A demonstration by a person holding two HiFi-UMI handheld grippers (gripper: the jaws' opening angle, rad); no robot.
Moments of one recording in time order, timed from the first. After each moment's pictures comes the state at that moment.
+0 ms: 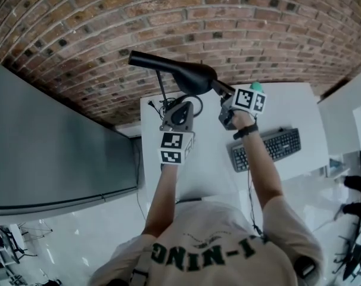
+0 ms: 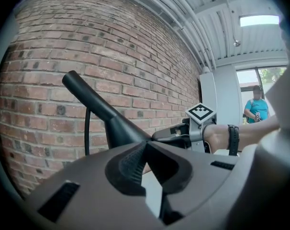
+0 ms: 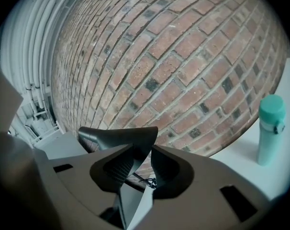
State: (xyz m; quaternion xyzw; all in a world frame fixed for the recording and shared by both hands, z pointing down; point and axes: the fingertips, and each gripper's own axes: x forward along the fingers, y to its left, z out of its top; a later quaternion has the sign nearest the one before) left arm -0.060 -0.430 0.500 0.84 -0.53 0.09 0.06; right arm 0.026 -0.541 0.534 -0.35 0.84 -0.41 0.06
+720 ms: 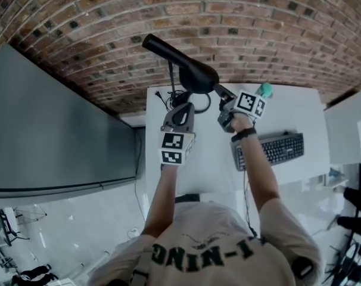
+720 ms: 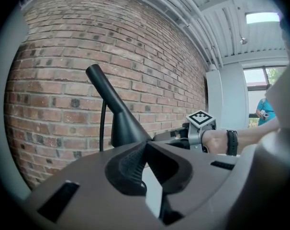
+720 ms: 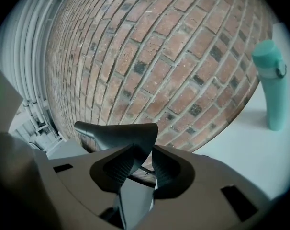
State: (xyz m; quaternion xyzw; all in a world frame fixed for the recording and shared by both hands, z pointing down) left arm -0.087 -0.408 0.521 0.82 -0.56 0.10 0.09; right arm 0.002 -0.530 0.577 -0.33 0.82 -0.46 0.06
